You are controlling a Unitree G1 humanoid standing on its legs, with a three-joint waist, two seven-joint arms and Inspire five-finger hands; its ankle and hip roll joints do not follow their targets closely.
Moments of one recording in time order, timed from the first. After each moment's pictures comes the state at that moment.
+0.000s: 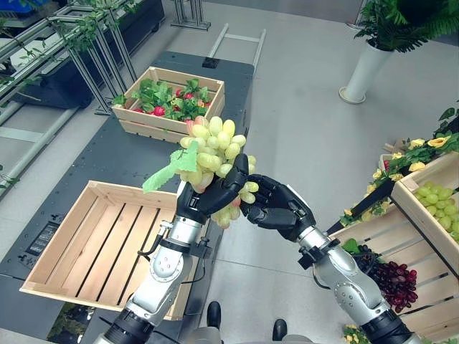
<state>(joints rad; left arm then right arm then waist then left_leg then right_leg) -0.07 0.48 -0.38 -0.12 -0.37 -0.45 0.12 -0.09 -0.39 0.40 -0.12 0.76 -0.01 0.17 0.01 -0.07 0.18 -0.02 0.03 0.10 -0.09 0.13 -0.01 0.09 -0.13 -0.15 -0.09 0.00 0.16</state>
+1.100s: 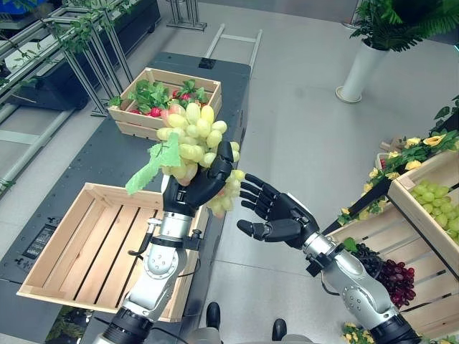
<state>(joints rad) -0.07 0.45 -0.37 -0.12 -0.39 -0.47 0.13 -0.05 -0.42 0.38 -0.12 0.76 0.04 0.28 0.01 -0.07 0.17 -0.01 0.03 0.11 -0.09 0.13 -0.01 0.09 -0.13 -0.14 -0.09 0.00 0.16</state>
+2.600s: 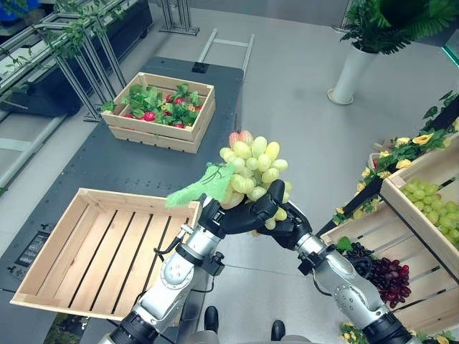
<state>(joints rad) -0.07 0.49 -0.50 -0.15 -0.36 -0.47 -0.04 -0.07 -0.38 0.42 -0.08 0.83 0.04 0.19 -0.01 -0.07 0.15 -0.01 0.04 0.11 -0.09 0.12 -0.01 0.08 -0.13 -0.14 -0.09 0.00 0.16</state>
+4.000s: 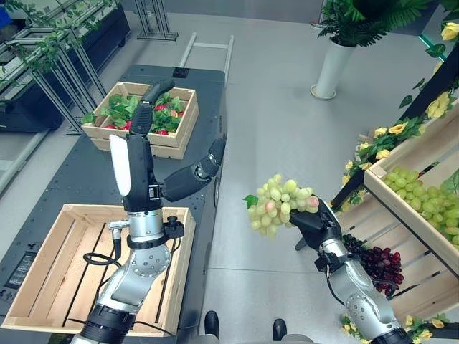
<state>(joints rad) -0.07 0.53 -0.15 -0.14 0.26 -0.48 0.70 0.05 -0.37 0.27 -0.06 0.83 -0.07 -0.05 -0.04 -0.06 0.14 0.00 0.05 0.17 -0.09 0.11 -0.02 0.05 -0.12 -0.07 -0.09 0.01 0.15</state>
